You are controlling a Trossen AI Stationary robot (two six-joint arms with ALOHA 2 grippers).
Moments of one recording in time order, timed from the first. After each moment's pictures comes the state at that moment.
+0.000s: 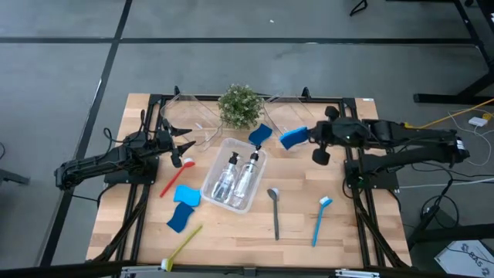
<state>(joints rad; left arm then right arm) 0.31 0.02 0.03 -0.02 -0.11 0.06 -0.06 0.85 0.91 -0.68 0.37 -0.05</state>
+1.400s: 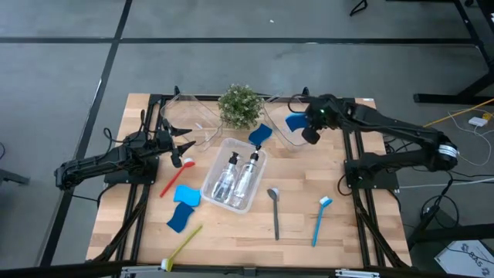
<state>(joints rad) 0.31 0.02 0.03 -0.02 -0.11 0.06 -0.47 1.08 0.91 -0.73 0.29 -0.04</state>
